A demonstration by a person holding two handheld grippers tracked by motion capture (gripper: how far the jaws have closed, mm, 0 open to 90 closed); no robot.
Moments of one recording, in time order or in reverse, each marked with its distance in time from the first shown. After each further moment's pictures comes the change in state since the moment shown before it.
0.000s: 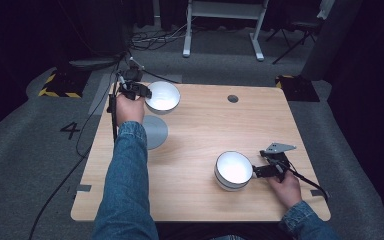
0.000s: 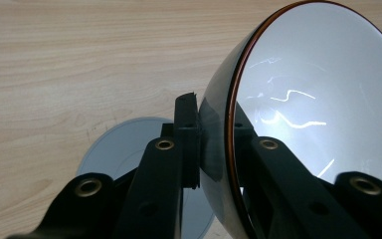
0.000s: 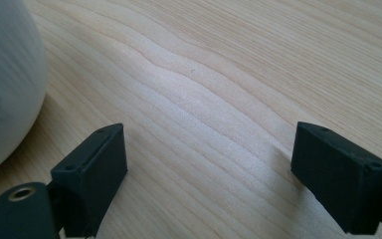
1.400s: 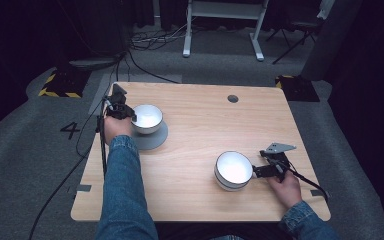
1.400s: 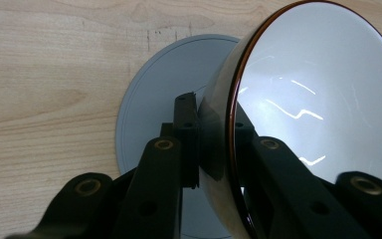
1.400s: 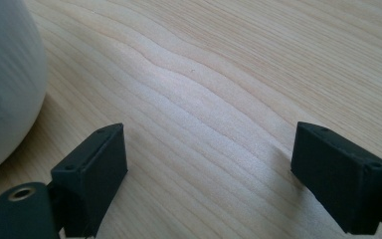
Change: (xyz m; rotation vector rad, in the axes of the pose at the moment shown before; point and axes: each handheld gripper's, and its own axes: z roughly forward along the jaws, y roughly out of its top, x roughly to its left) left arm 0.071 -0.054 0.055 0.157 0.005 -0.235; right arm -0.002 0.000 0.000 0.007 -0.004 -0.029
